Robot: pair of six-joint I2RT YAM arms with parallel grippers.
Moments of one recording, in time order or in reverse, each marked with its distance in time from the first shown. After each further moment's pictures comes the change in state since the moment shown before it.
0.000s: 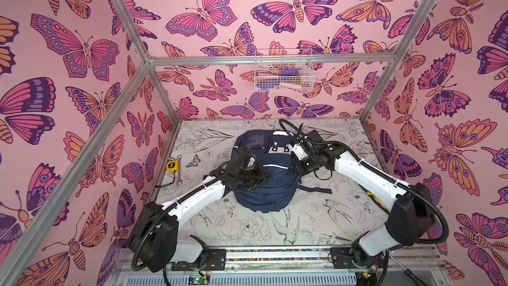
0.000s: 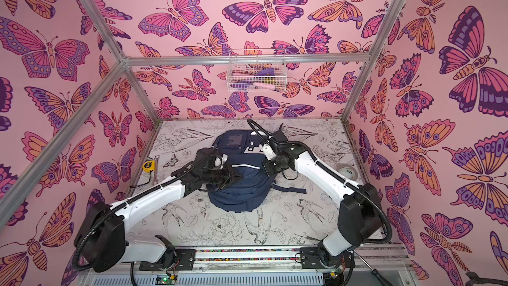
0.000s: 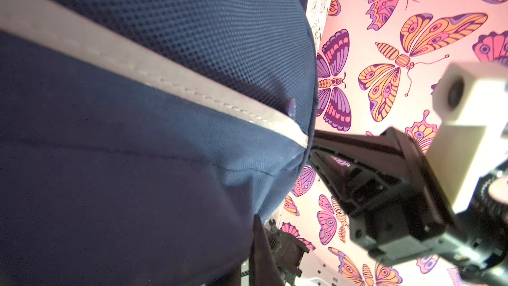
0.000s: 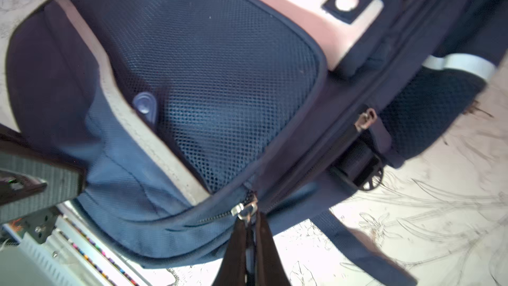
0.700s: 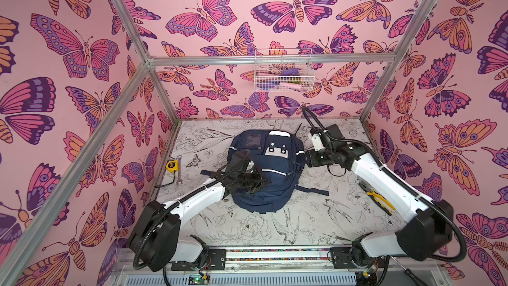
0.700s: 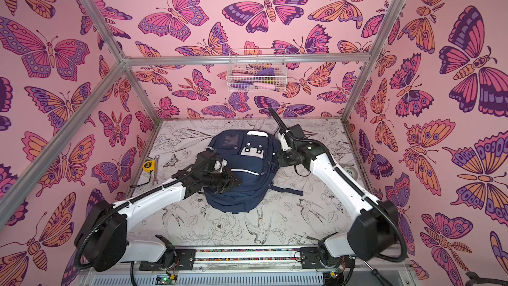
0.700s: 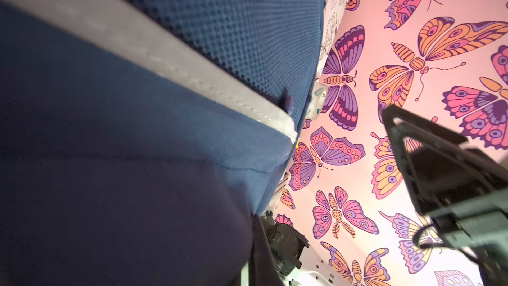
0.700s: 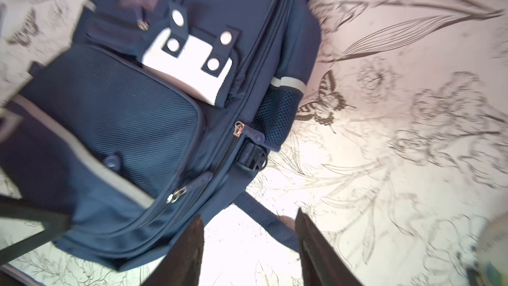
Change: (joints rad) left arm -0.030 0.006 -0.068 0.083 0.020 -0.141; right arm -0.100 -0.244 -0.069 0.026 0.180 0.131
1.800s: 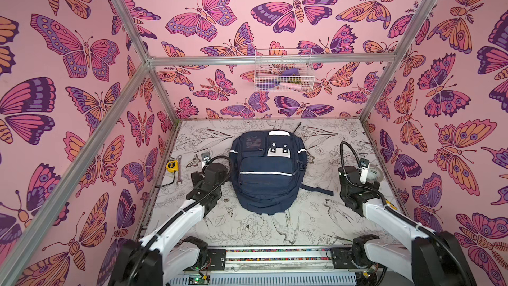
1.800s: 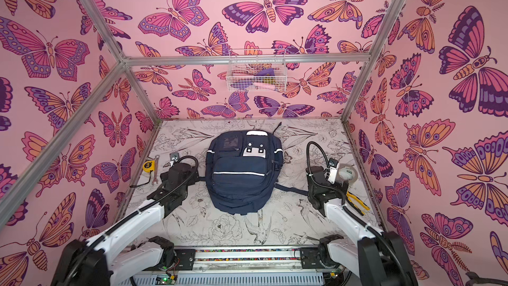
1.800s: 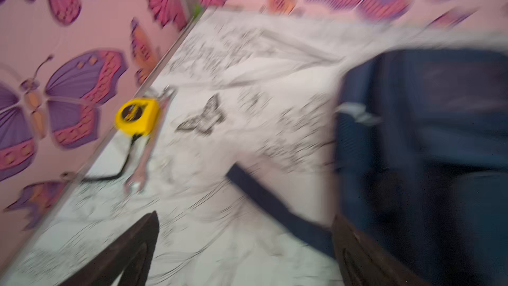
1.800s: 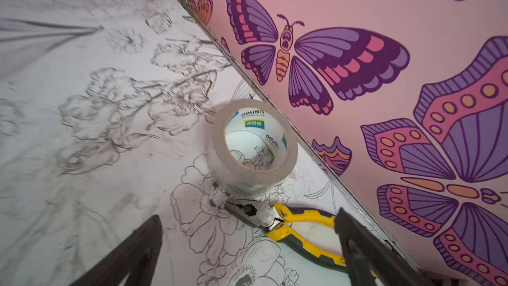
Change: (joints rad) left arm 0.320 -0.230 -0.324 0.100 -1.170 0.996; right arm -0.226 -0.183 -0.840 0.787 0.919 0.064
